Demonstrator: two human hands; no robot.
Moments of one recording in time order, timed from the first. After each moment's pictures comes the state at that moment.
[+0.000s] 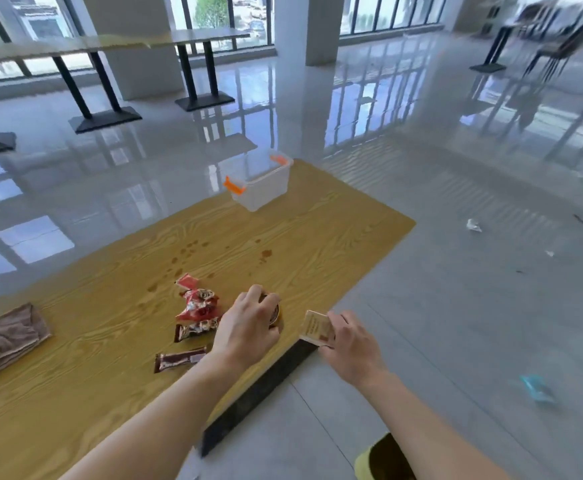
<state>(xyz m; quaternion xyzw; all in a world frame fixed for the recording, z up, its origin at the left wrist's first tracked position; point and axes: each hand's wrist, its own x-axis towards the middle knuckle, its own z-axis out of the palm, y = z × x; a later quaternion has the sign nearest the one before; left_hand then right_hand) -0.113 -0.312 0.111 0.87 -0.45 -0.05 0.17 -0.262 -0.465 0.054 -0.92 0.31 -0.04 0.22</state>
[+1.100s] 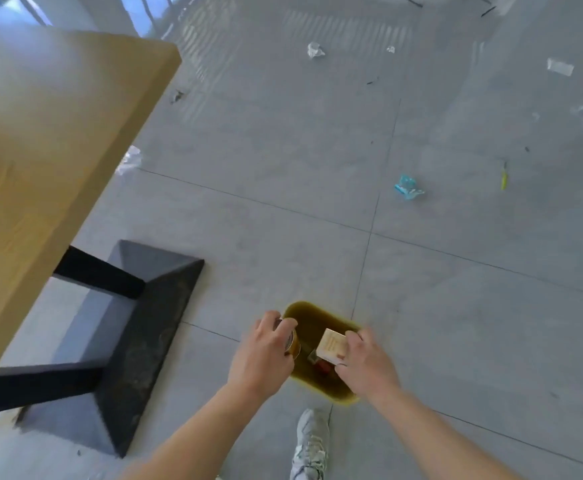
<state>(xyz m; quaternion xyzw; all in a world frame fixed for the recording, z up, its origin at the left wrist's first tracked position) -0.405 -0.489 -0.196 0.71 -0.64 -0.27 0.06 -0.608 -0.531 -0.252 -0.72 0.61 0.12 0.31</state>
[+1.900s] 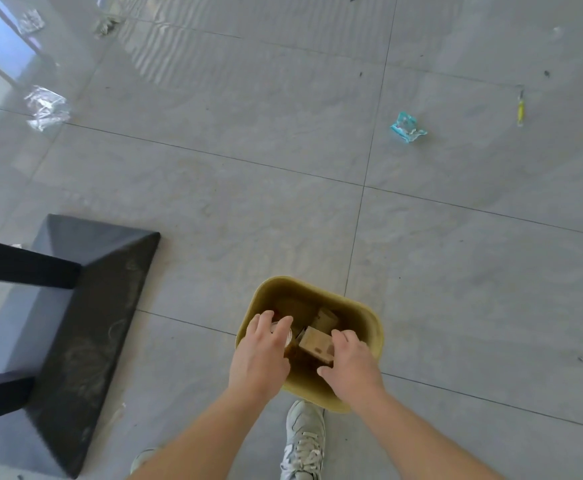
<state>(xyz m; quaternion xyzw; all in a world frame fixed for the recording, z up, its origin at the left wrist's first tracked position) -0.444 -0.507 -0.402 0.72 -0.62 -0.31 -0.03 -0.616 -0.524 -0.432 -0.66 0.65 0.15 0.34</state>
